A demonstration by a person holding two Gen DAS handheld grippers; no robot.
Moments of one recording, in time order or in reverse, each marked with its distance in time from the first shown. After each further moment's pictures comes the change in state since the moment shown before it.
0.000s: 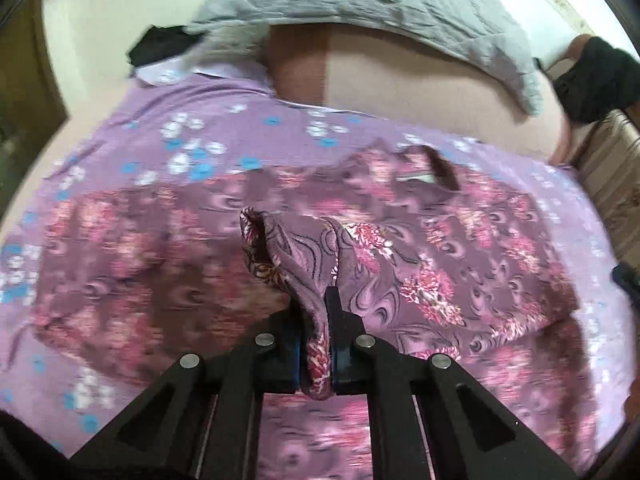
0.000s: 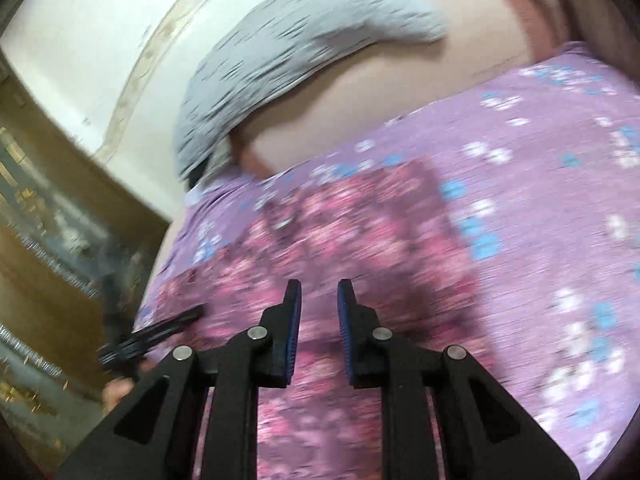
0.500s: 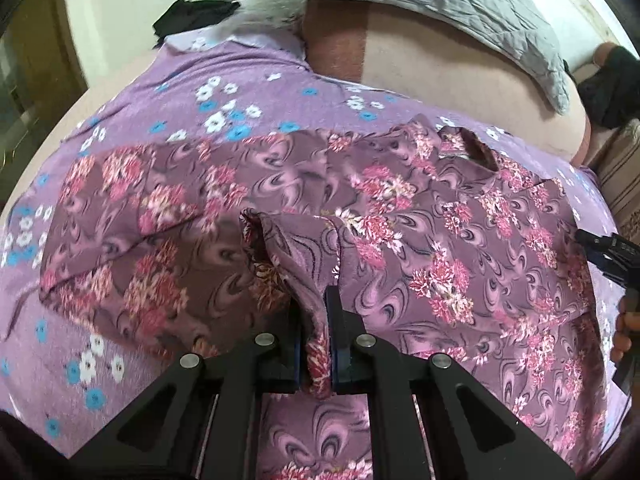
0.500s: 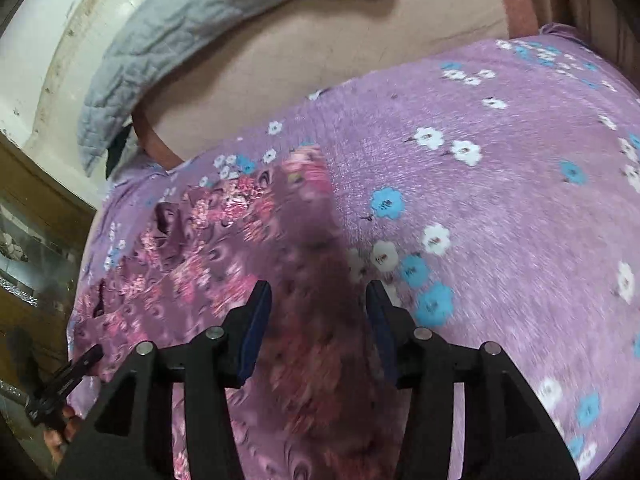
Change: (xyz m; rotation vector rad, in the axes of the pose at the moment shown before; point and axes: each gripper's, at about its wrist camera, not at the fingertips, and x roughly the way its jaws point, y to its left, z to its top) left arm -0.001 0.023 -0.024 -0.066 0.045 0.024; right arm 0.101 -0.041 0.040 -0.010 0.151 -0.178
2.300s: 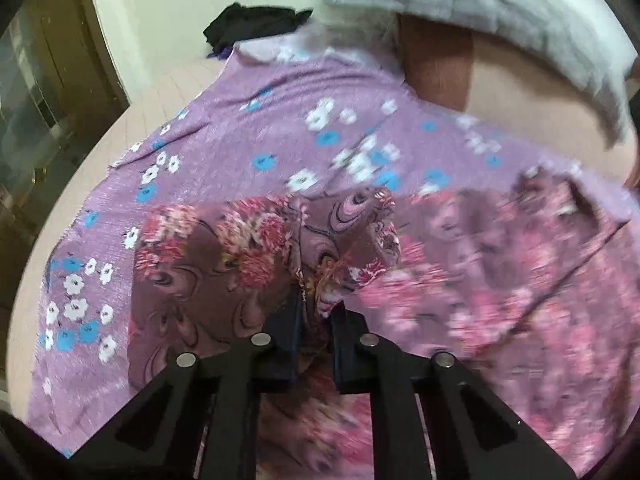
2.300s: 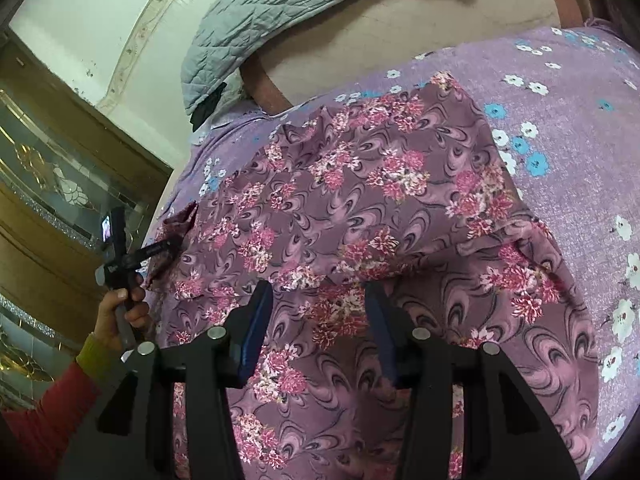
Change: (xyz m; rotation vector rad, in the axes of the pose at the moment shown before) left arm 0.026 0.116 0.061 -0.006 -0.054 0.108; right arm -0.058 0.077 -0.115 -0.109 0.000 0.255
